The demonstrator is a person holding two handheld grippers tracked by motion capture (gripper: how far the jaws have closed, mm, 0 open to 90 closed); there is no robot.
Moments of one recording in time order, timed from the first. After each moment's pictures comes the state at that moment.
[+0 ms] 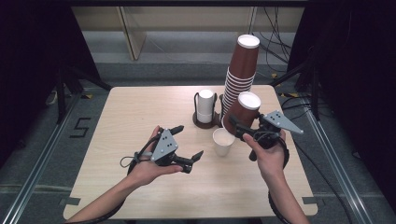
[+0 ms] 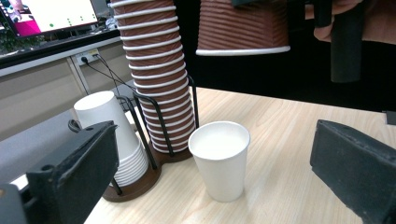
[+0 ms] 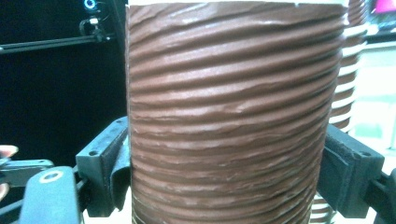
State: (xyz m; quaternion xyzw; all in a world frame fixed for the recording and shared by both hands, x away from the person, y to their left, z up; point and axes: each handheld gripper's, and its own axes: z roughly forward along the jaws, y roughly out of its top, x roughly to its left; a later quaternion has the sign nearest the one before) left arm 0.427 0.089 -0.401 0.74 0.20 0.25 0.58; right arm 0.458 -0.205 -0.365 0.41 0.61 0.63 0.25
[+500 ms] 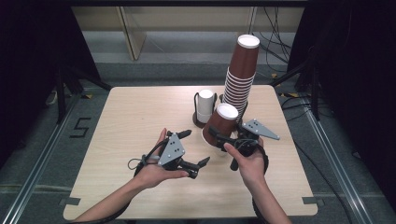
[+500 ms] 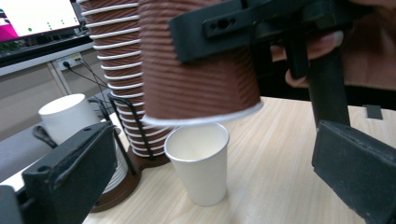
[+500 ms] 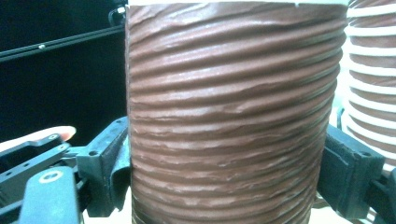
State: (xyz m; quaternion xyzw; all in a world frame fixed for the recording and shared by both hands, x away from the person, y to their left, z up) left arm 0.425 0.072 -0.410 0.75 0.18 0.23 0.60; right arm 0.453 -0.160 -0.396 0.41 0.62 0.65 0.17
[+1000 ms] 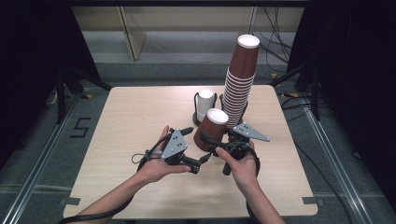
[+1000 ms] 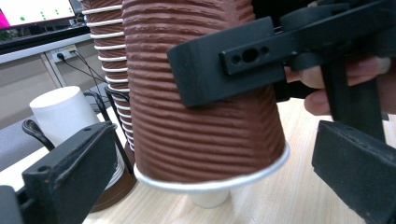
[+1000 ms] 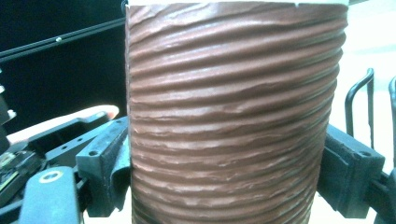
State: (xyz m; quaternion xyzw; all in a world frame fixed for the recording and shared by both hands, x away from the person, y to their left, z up) left arm 0.441 0.069 -0.414 0.75 0.18 0.22 0.59; right arm 0.451 -0.142 -0.407 0.40 0.63 0.64 0.13
